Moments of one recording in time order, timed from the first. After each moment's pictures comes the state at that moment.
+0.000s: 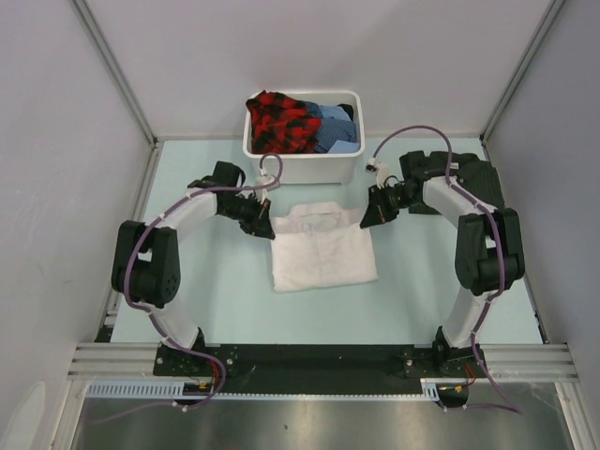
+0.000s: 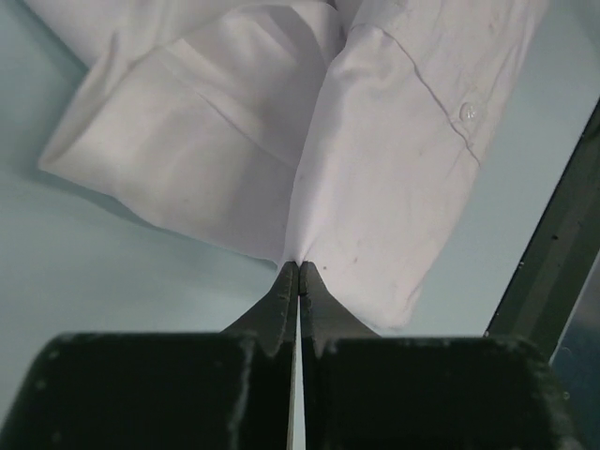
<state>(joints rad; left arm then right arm) -0.23 1.73 1.18 -0.65 0.79 0.38 0.18 1.82 1.30 -0.65 -0.80 -0.27</state>
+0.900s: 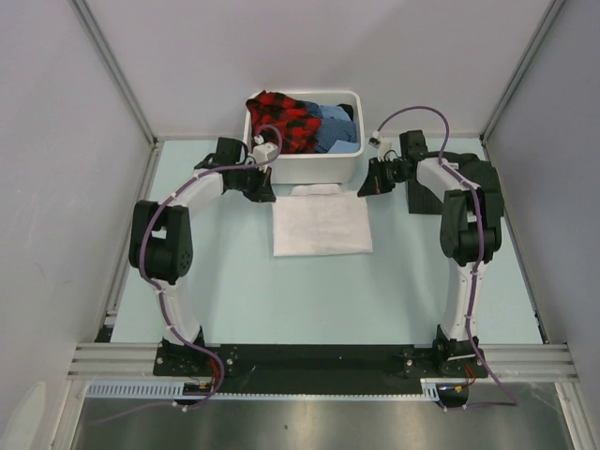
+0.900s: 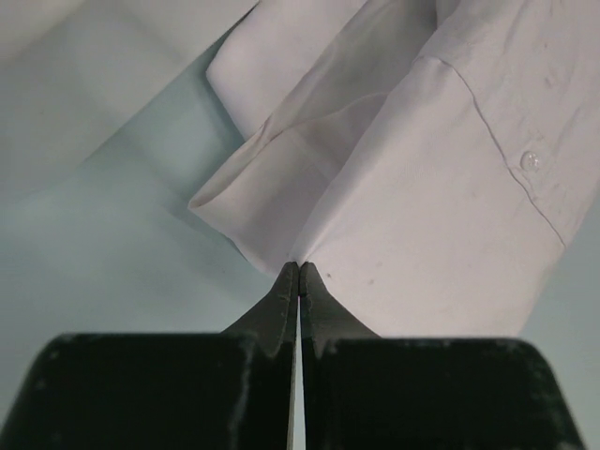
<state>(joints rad) -0.20 1.94 1.46 -0.44 0.63 0.28 0.13 2.13 1.65 -0.50 -0.78 -0.13</state>
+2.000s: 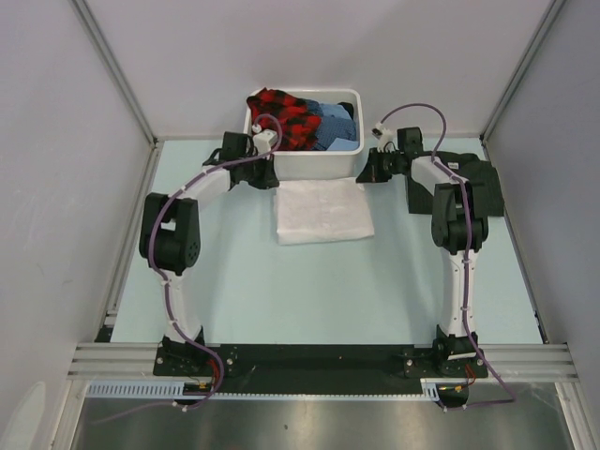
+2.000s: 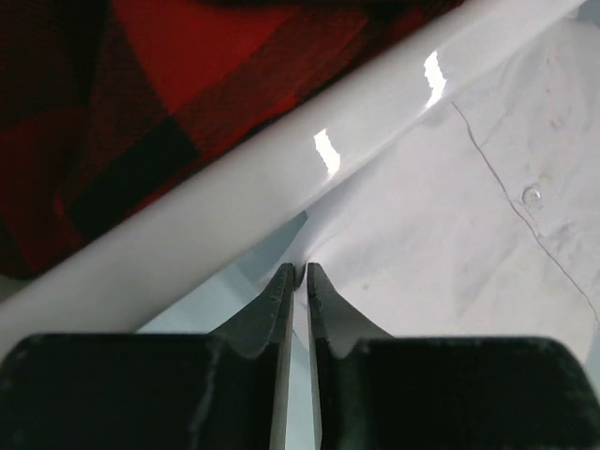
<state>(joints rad) -0.22 2.06 1.56 -0.26 0.47 0.10 0.12 2.32 1.81 -0.31 -0.71 0.03</state>
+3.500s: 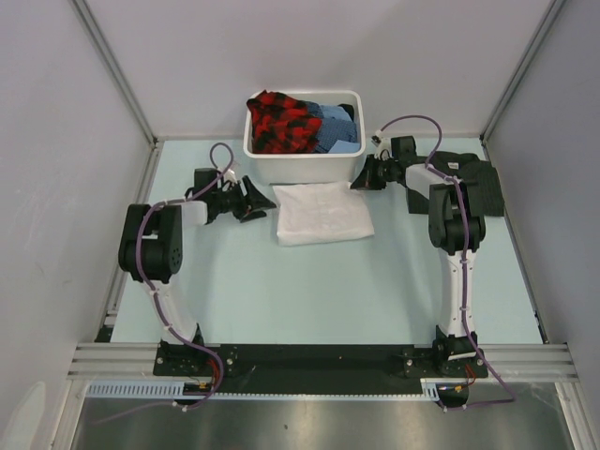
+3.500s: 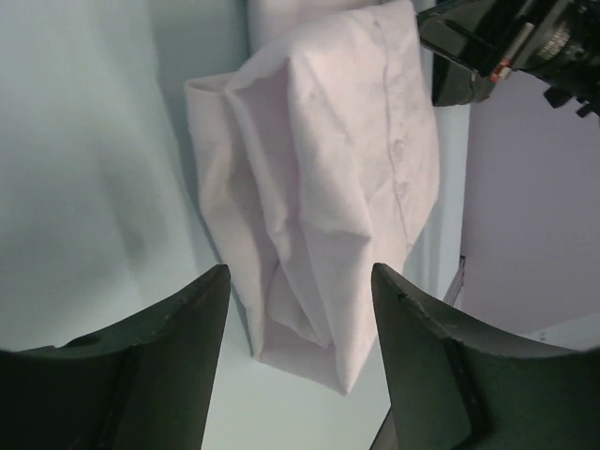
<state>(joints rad) -0.06 1.94 1.05 0.15 0.82 -0.61 0.15 2.32 1.72 -0.19 -0.66 0.28</state>
